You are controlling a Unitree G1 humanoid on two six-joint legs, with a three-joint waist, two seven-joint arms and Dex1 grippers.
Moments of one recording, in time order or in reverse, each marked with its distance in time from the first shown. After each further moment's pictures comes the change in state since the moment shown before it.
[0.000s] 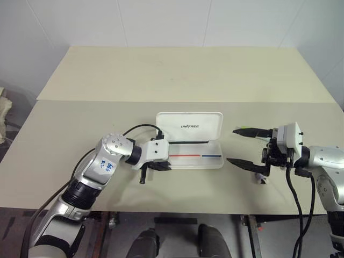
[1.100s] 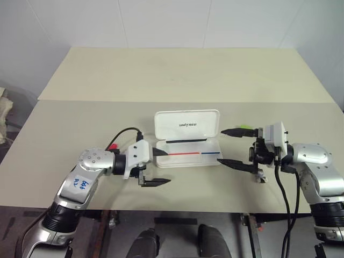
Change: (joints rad) left arm 0.256 0.036 0.251 -0.157 -0.303 -0.101 0.158; right arm -0.106 0.094 0.096 0.104 -0.020 -0.059 0.051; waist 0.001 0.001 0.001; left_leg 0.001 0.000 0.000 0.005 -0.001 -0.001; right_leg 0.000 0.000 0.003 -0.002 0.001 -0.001
